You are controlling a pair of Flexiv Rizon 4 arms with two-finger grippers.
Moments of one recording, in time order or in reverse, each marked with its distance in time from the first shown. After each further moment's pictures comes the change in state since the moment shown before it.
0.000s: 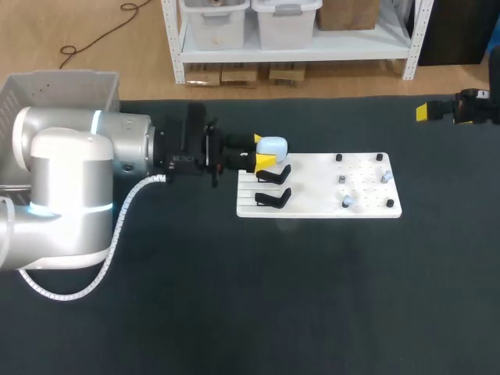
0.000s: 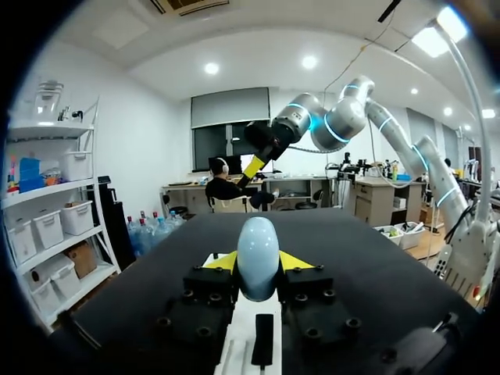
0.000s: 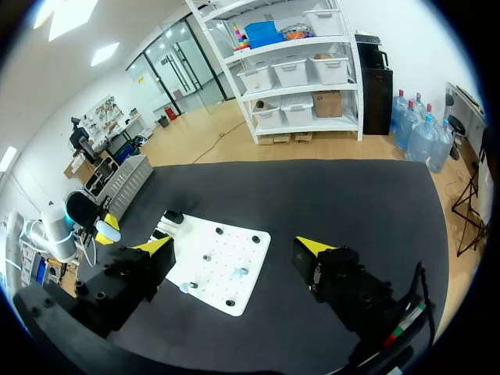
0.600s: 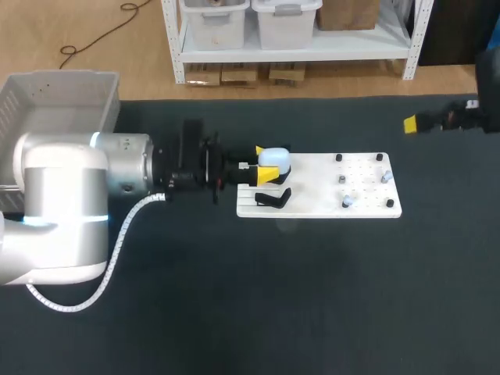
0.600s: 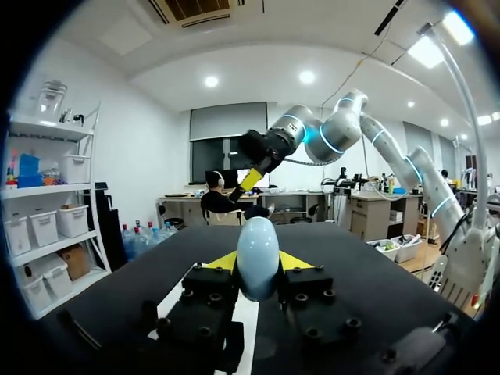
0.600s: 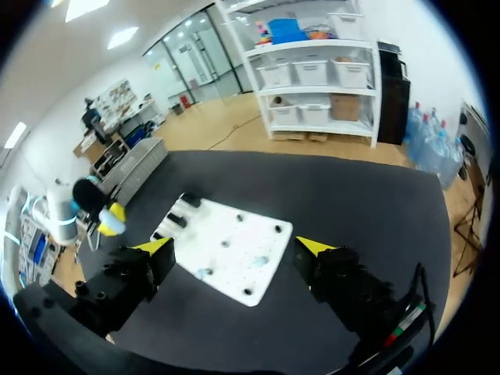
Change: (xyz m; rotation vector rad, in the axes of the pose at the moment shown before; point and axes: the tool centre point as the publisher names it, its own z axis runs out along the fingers) left arm -0.002 -0.031 0.001 0.010 -0.081 -0.017; right arm 0.023 0.038 -0.001 -0.055 0.048 -0.116
